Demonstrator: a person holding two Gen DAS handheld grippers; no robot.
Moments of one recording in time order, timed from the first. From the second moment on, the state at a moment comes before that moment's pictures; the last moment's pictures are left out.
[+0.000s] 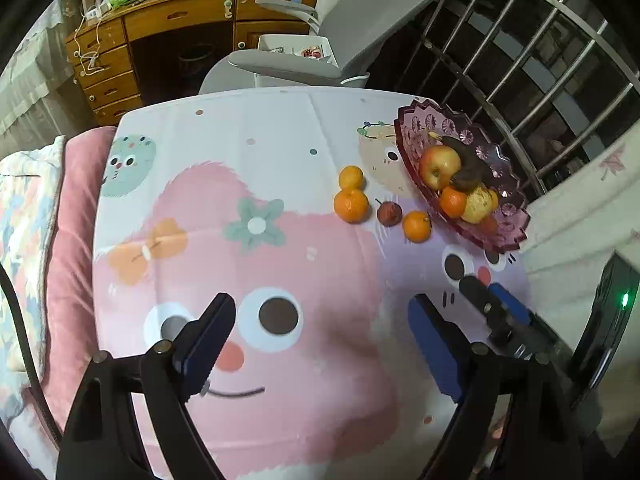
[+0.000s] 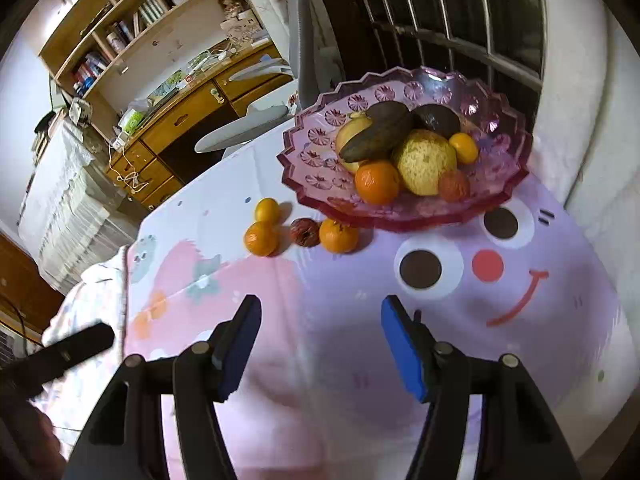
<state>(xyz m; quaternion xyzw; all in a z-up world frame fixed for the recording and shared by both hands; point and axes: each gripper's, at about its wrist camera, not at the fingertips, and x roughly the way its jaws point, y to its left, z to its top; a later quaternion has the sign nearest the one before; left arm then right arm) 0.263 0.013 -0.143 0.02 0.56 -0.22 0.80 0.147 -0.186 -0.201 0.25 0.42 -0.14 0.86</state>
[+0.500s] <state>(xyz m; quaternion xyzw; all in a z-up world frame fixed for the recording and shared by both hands) 0.353 -0.049 -0.222 -0.01 0.58 -0.24 0.78 0.194 -0.202 -0.266 0.17 0.41 -0.11 0.89</state>
